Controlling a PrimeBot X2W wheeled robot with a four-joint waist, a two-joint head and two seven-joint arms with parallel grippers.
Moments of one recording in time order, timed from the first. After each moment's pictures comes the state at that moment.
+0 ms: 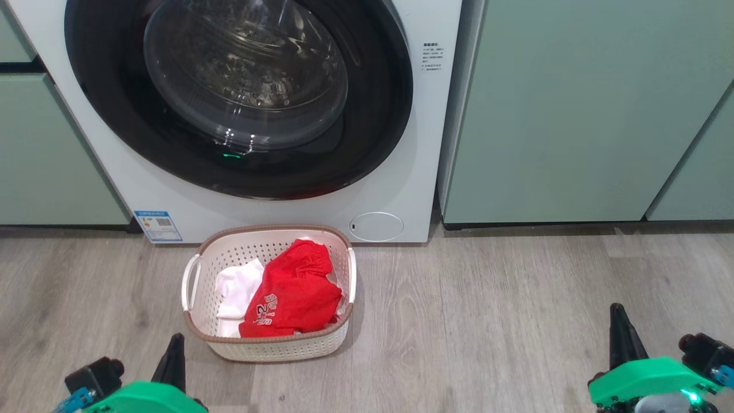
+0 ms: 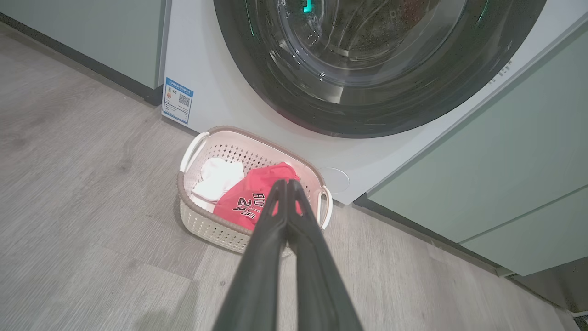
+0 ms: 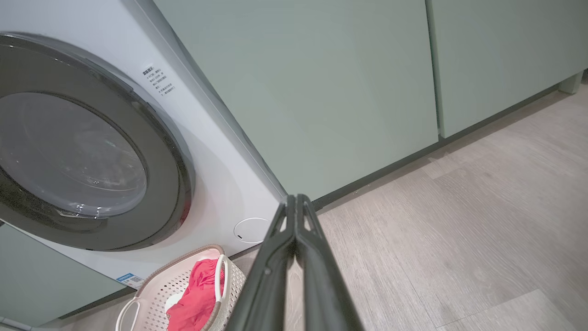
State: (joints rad) left arm -0.01 0.15 -0.01 0.54 -0.68 -0.13 -0.17; right arm -0.06 -0.04 -0.05 0.48 0.52 0.13 -0.17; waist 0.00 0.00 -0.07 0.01
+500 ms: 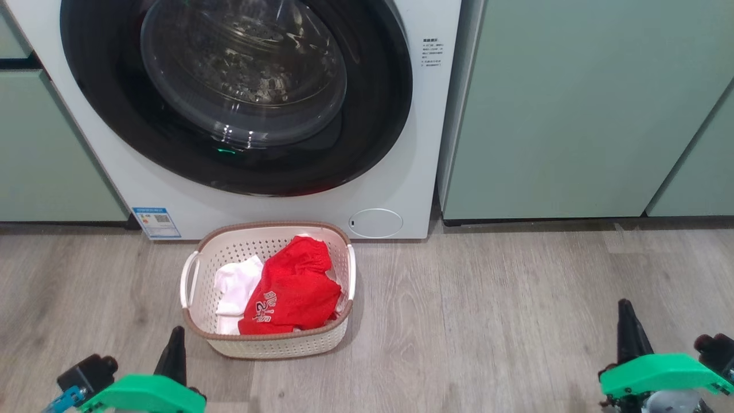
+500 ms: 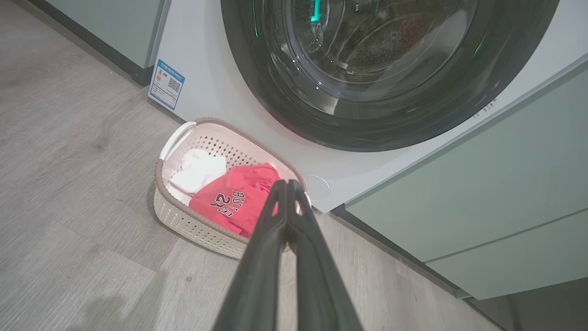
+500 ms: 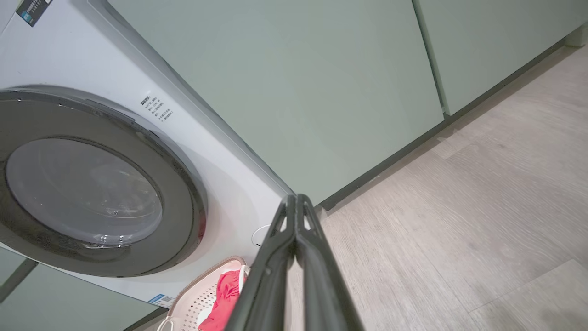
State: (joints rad) left arm -0.01 0.13 0.01 0.50 -0.83 -0.13 -0.13; right arm -0.06 -0.04 -0.06 0.45 0.70 0.13 -0.13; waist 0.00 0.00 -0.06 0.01
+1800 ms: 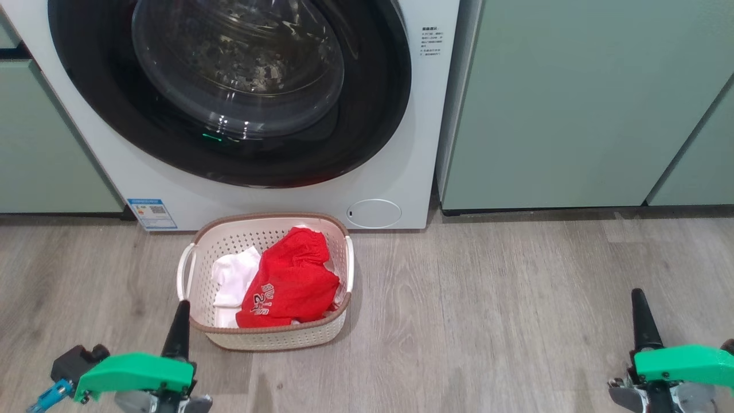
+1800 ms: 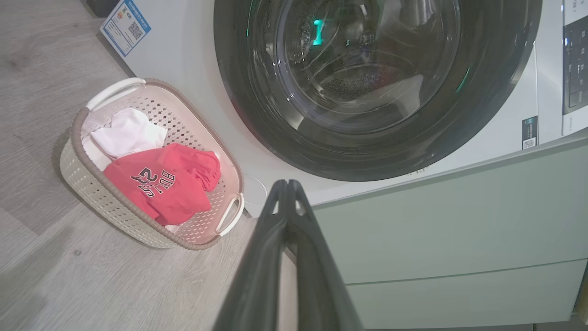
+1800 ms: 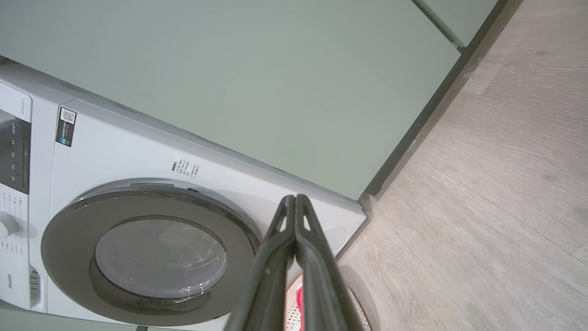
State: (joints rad) left arm -0.03 0.09 0.04 0.40 -1.19 -0.13 -0.02; right arm -0.06 -0.04 -0.10 0.37 1.12 0.13 -0.02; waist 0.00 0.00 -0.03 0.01
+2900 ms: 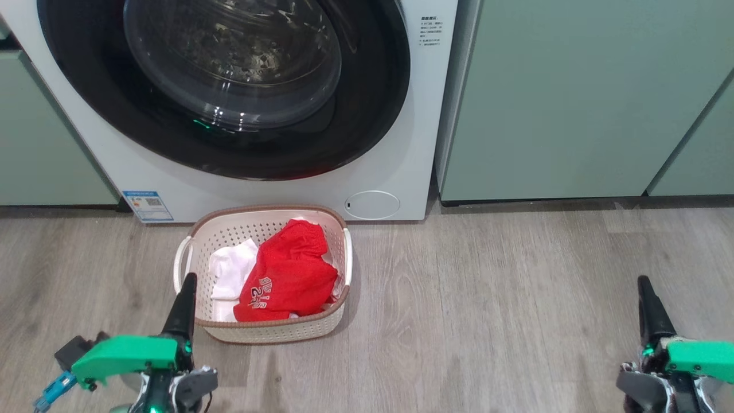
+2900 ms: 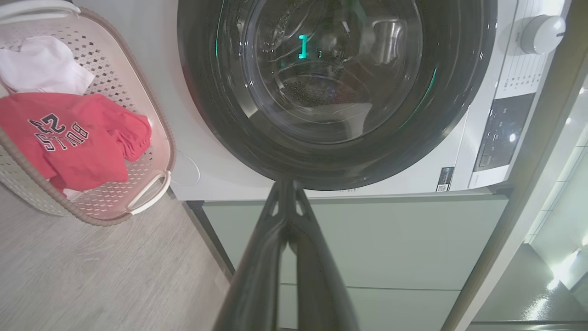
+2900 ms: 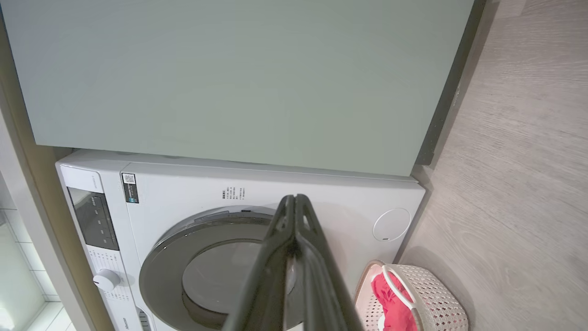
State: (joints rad) left arm -0.05 0.06 0.07 0.31 -1.50 -0.13 0.08; right arm -0.06 -0.04 -0.12 0.31 1.48 0.13 0.08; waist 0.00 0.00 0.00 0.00
